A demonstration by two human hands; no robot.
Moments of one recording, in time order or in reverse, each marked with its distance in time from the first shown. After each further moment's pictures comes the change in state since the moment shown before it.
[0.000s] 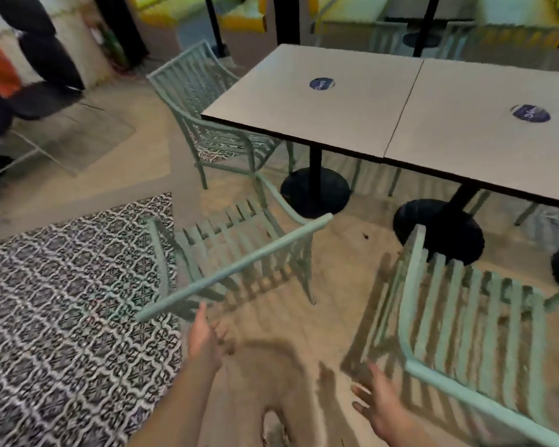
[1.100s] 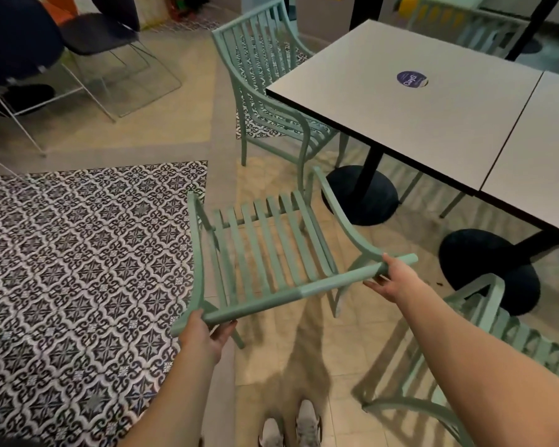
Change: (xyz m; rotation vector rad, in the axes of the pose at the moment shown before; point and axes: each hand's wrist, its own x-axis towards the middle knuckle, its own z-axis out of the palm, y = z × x) left_hand 0.110 0.086 -0.040 -0.429 0.255 -0.189; right_hand 0.082 -0.224 0.224 0.089 -0.017 -0.133
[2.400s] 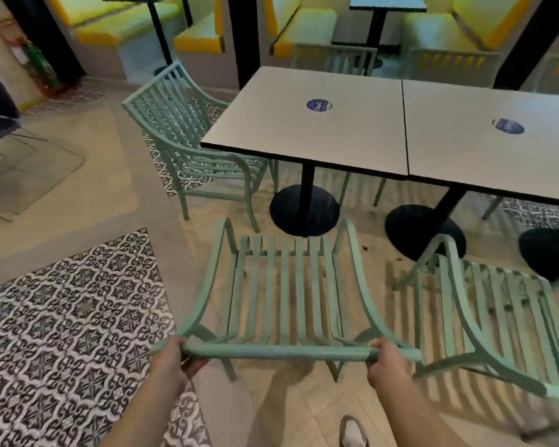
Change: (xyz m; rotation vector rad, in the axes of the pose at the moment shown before) left_hand 0.043 0.161 0.022 0.610 -0.257 0.109; right_hand -0.092 0.186 0.026 0.578 0.577 0.037
